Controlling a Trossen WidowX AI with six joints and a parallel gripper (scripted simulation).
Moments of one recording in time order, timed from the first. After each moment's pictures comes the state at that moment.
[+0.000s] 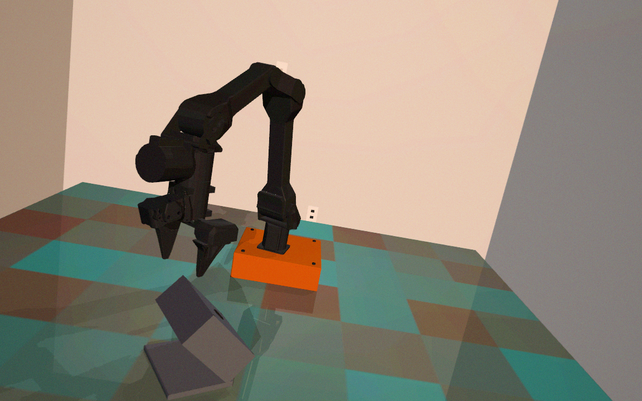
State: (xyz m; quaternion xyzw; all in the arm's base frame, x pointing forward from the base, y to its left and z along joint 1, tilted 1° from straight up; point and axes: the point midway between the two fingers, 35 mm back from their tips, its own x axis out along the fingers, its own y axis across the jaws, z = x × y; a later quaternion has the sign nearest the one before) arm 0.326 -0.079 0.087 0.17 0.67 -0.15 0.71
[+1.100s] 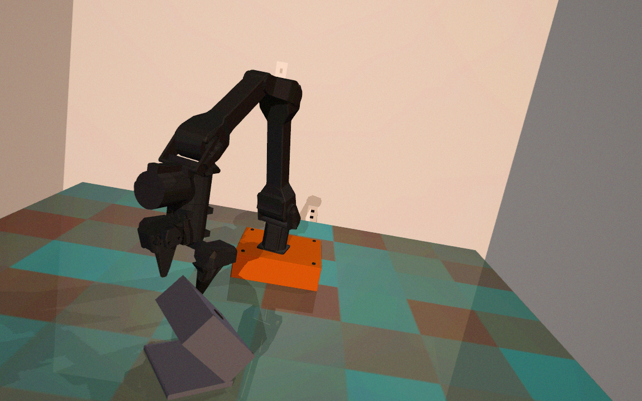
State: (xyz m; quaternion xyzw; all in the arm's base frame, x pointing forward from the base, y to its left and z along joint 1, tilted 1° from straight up) arm 0.324 -0.078 0.050 0.15 0.68 -0.14 0.70
